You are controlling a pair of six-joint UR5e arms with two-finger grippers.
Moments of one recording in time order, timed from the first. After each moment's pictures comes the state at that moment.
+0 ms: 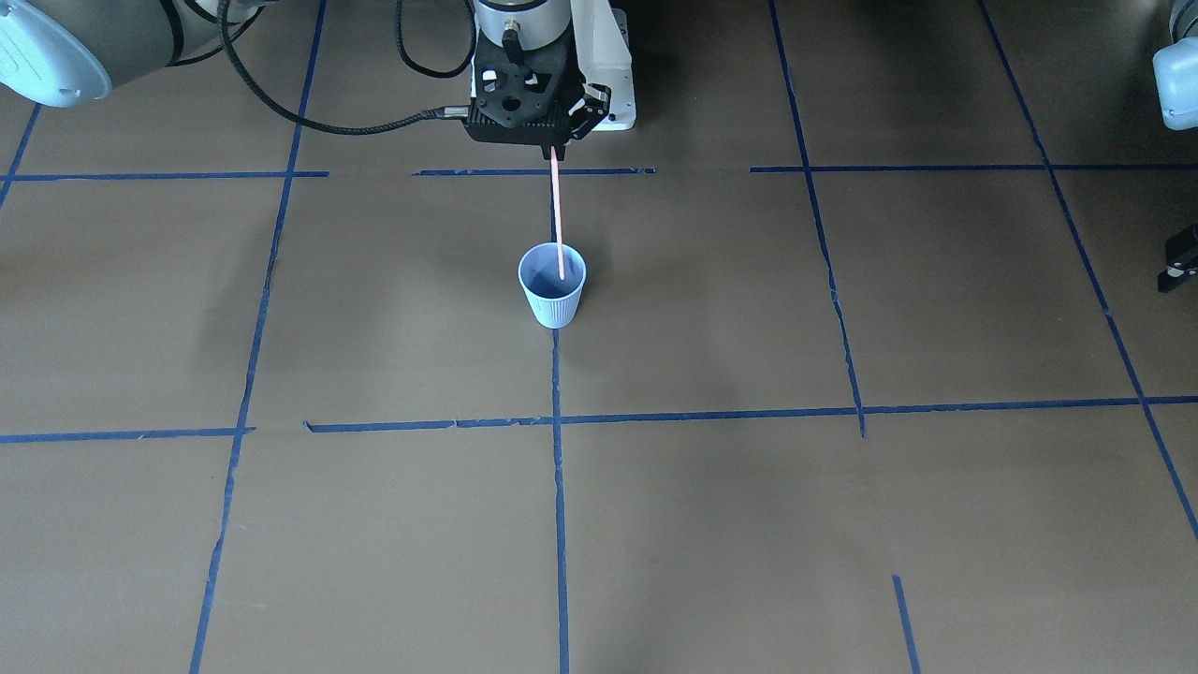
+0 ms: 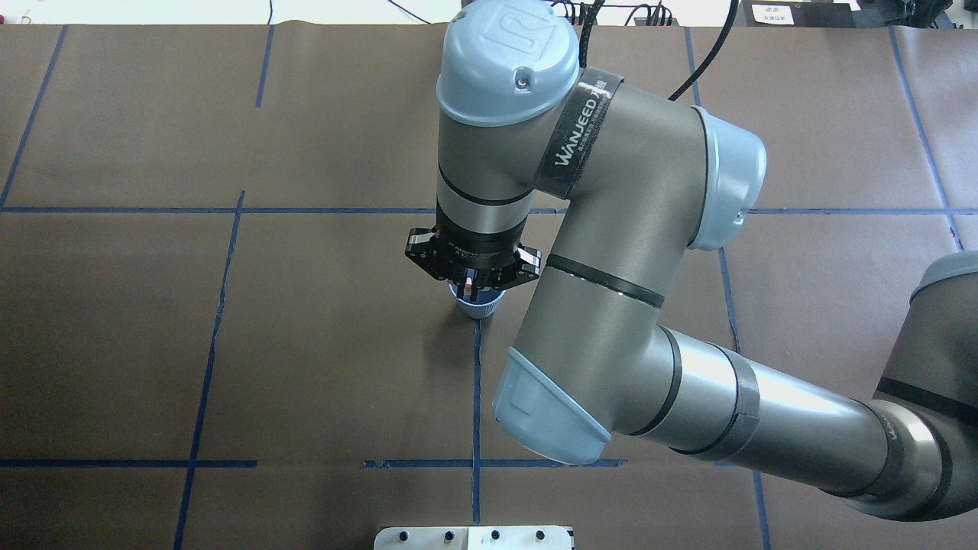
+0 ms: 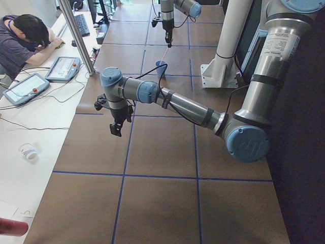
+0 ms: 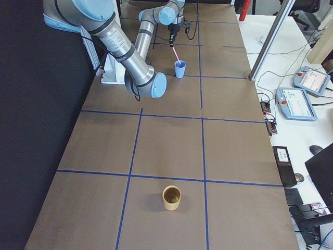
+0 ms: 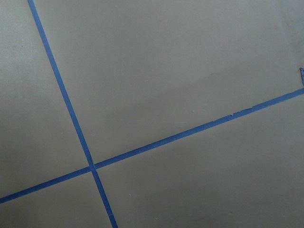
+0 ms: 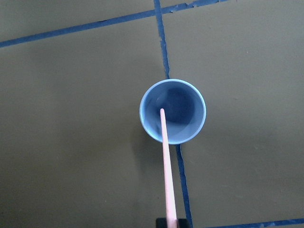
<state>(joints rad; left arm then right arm) -1.40 -1.81 -1.72 -1.36 -2.28 0.11 0.55 -0.63 1.82 -2.00 2.07 1.34</state>
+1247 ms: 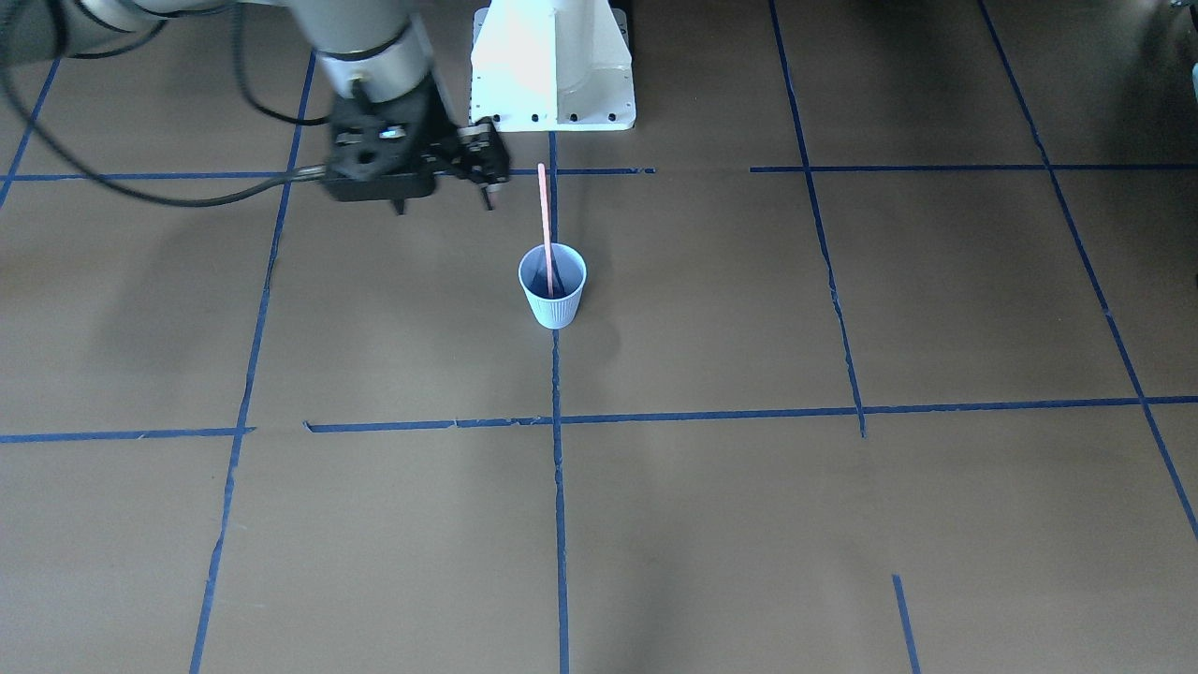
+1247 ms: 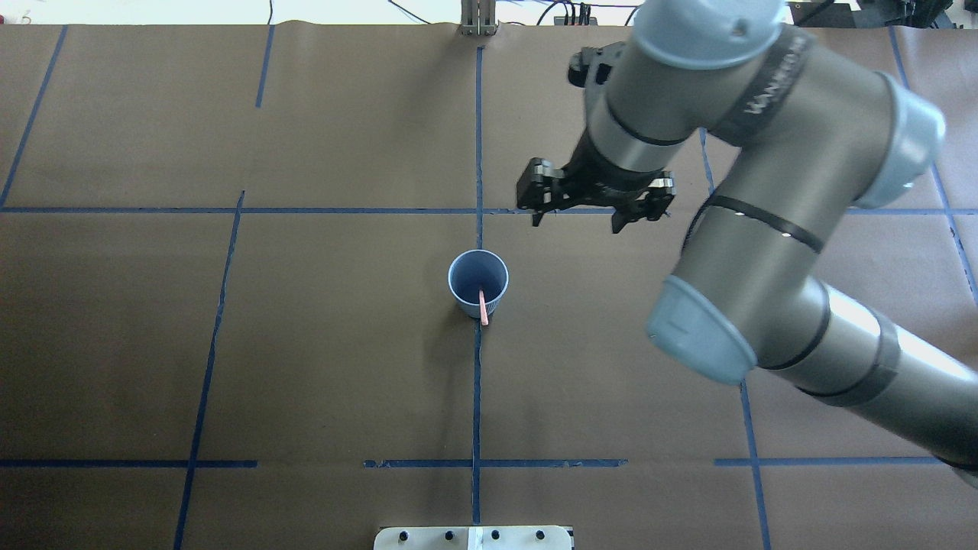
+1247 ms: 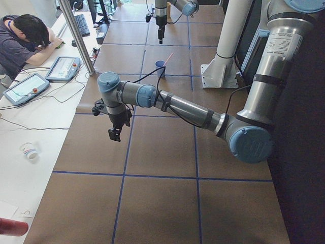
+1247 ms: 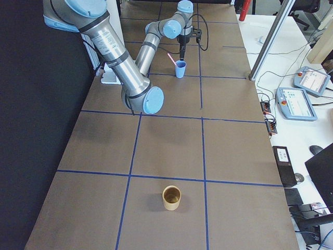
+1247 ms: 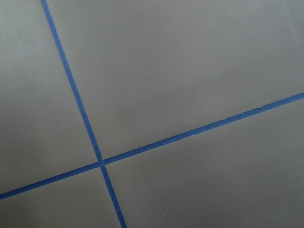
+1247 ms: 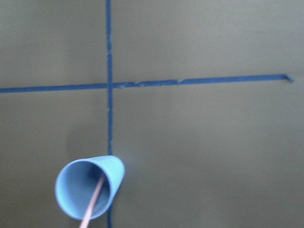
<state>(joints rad) -1.49 -1.80 -1.62 -1.36 -2.33 0.19 0.77 -0.94 1.98 -1.84 2.10 1.07</state>
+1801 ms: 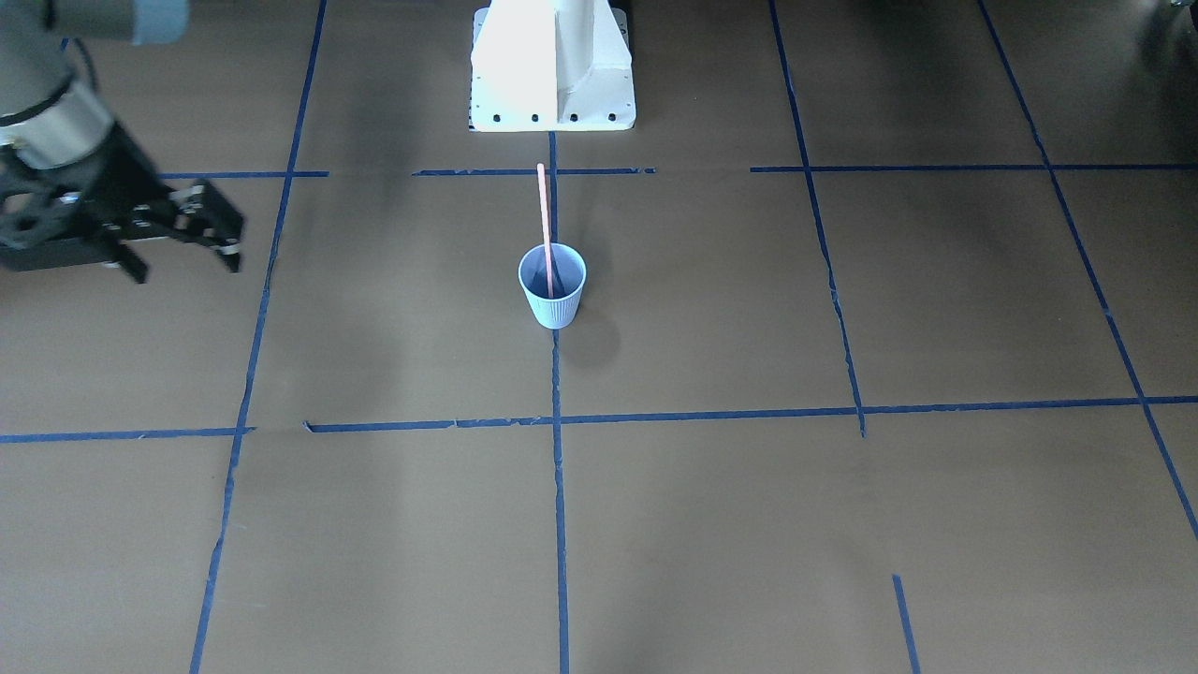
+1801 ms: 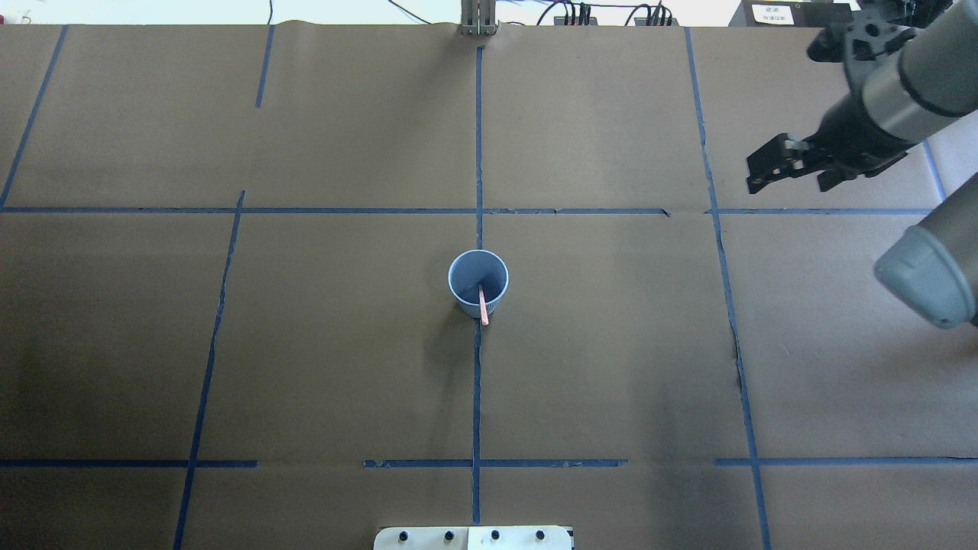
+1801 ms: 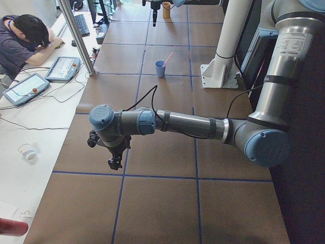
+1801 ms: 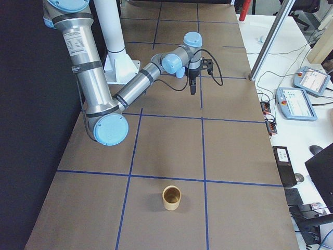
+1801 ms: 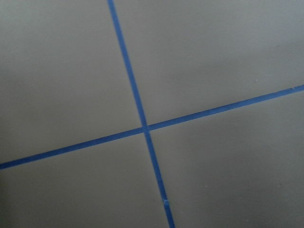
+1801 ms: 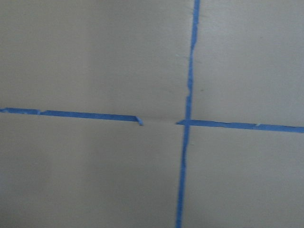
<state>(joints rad) -1.60 -1.74 -1.50 -1.40 -2.39 0.28 1.07 -1.34 2.01 -1.66 2.22 0.68</state>
